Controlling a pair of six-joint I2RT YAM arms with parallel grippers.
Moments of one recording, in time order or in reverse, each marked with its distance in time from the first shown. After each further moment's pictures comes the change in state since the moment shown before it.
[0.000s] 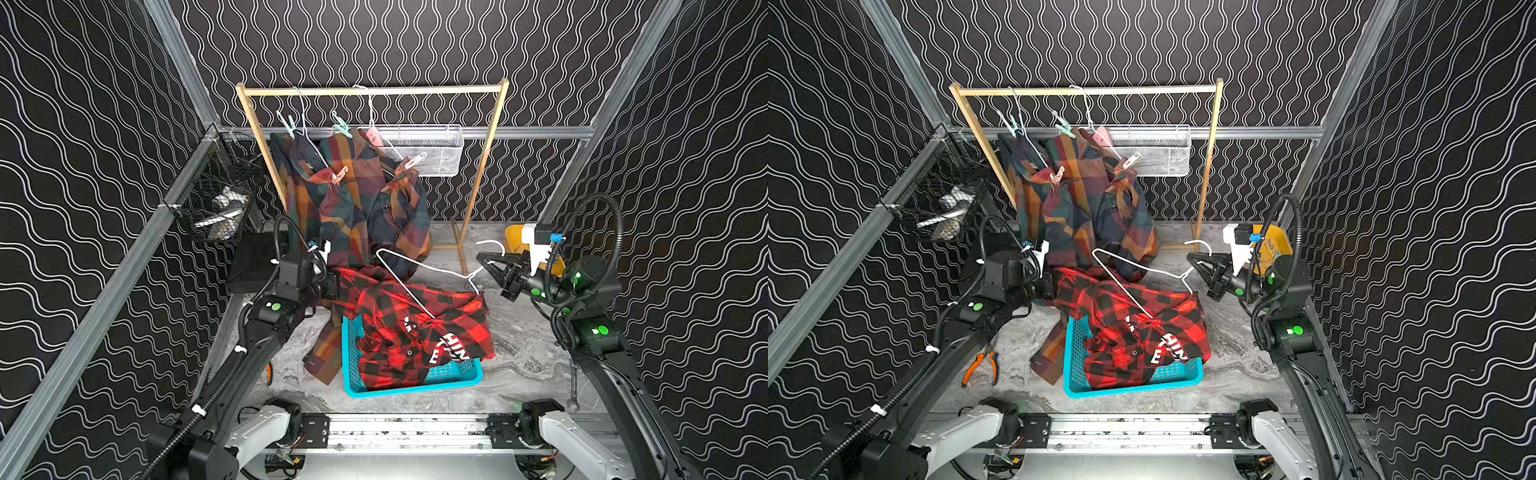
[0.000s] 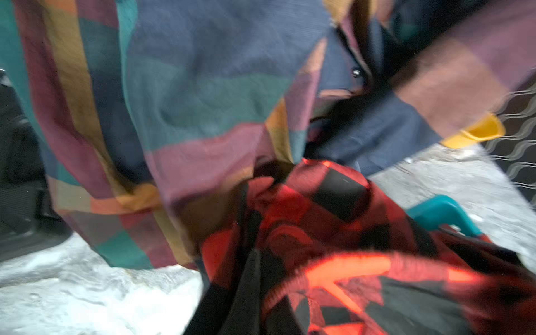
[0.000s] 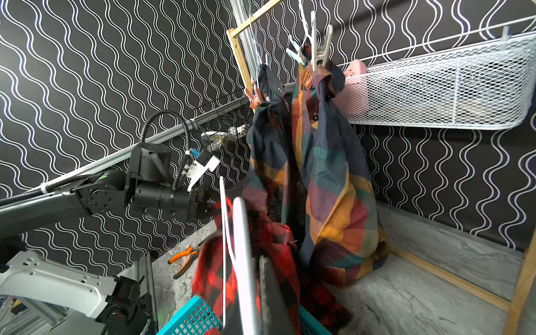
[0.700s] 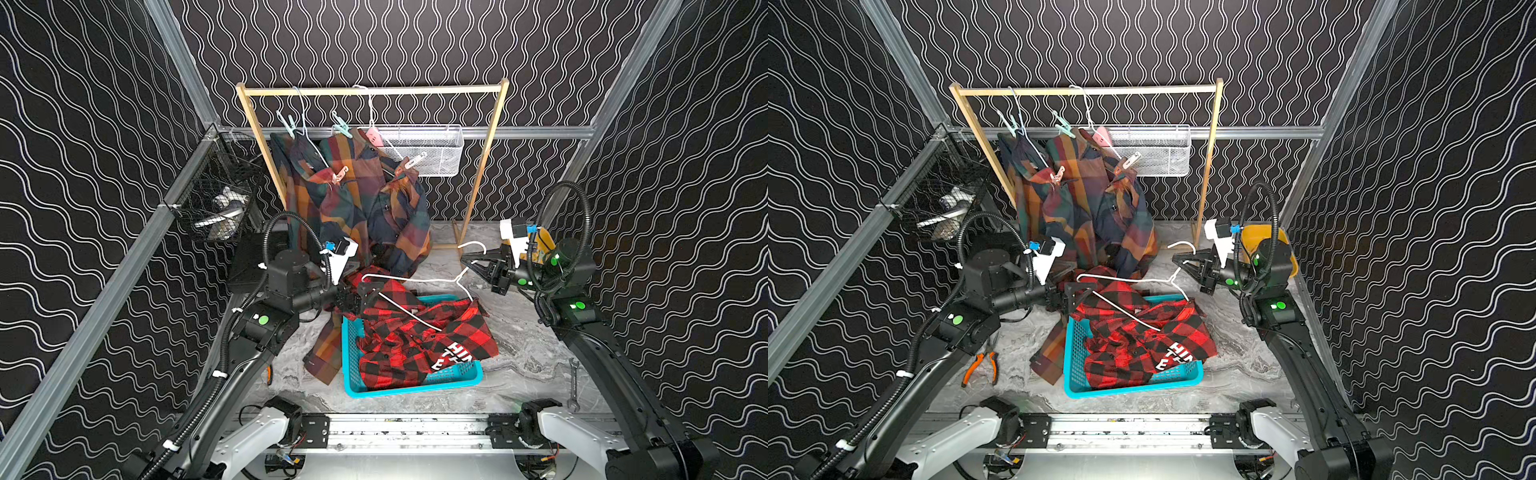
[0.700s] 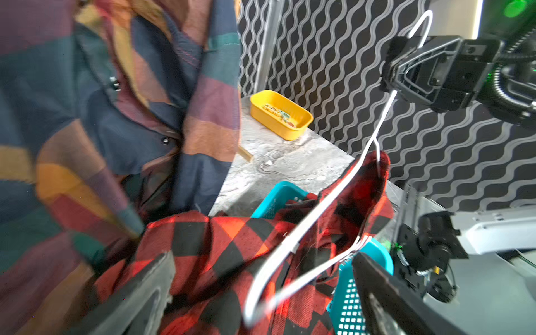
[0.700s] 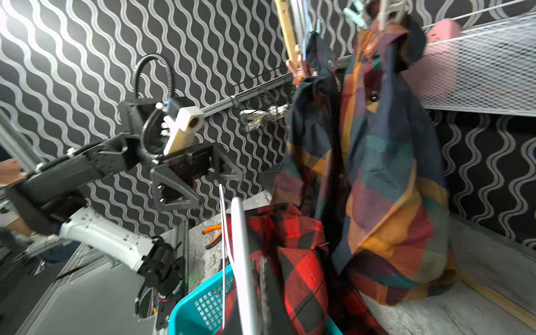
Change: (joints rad) left arm -0.112 -0.059 0.134 0.026 0.442 0.174; right arm 0.023 0.164 0.010 0.137 -0.252 -0.023
